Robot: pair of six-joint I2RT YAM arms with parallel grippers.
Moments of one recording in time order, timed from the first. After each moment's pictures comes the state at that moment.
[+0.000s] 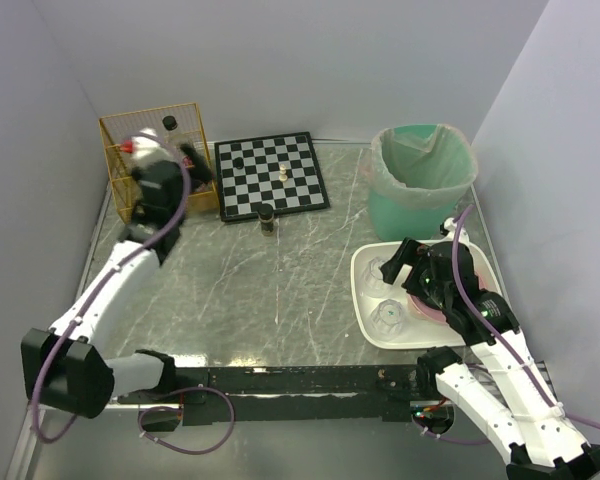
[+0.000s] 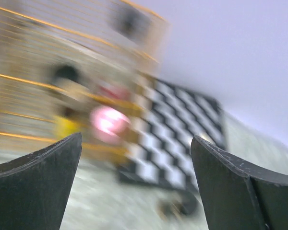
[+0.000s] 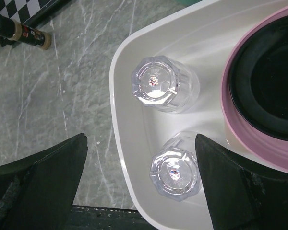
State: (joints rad) left arm -0.19 1.23 1.05 0.01 -0.42 -0.49; right arm 0.36 0.64 0.78 -0.82 0.14 0.65
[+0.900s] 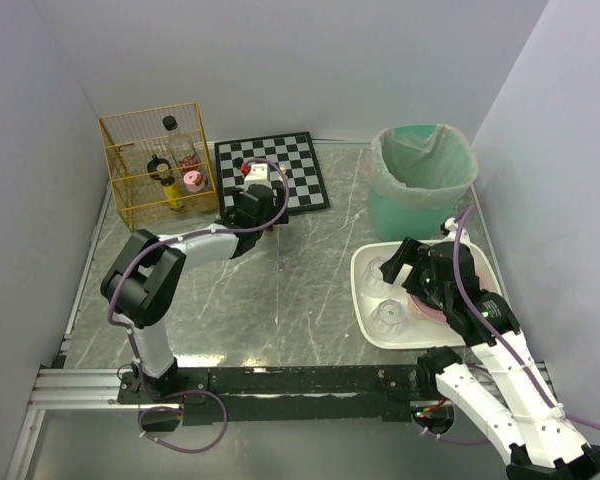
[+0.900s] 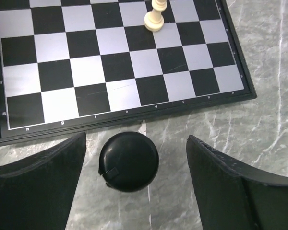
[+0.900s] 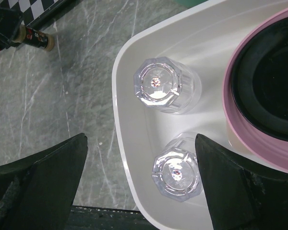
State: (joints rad) left arm -0.58 1.80 1.08 0.24 -0.40 -0.42; right arm 0.36 0.64 0.78 -0.81 0.14 0.65
